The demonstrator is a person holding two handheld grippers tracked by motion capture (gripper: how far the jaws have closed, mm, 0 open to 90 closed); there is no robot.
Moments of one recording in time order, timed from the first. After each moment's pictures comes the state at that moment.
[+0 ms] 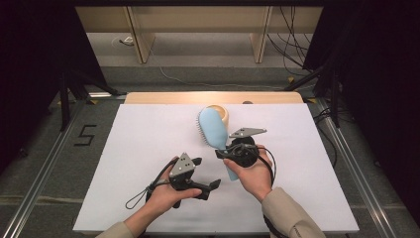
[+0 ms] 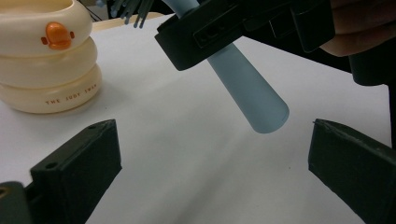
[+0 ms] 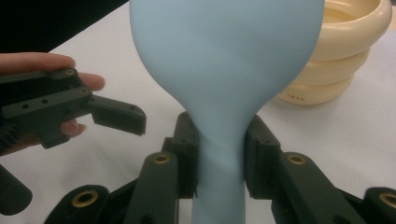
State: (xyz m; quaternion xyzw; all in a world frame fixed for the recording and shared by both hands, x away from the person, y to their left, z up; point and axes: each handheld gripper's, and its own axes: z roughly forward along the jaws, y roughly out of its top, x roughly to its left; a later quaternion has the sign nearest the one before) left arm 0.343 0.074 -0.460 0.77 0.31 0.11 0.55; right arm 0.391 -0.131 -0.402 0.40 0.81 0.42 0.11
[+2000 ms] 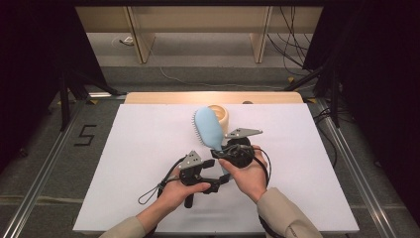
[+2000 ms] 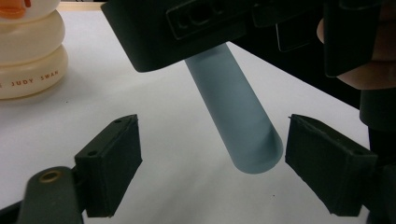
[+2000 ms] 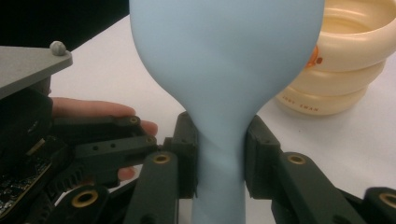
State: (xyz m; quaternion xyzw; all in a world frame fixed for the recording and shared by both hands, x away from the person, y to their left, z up) left arm 0.358 0.053 -0.473 0.74 0.35 0.04 0.58; right arm 0.389 -0.119 -0.403 0.39 0.80 0.43 0.11
